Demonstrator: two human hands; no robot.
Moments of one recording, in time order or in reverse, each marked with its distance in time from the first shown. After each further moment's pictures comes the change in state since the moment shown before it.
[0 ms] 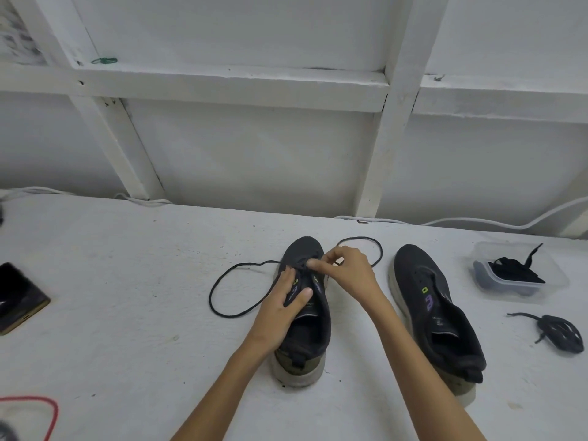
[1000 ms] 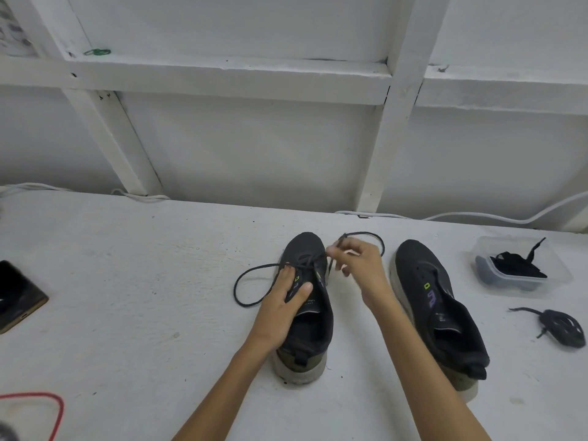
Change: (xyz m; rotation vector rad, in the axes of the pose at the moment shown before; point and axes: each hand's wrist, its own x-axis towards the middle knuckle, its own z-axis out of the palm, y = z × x) left_hand 0.000 0.000 0.002 -0.007 0.025 -0.018; right_hand -0.005 -0.001 -0.008 0.538 0.098 0.060
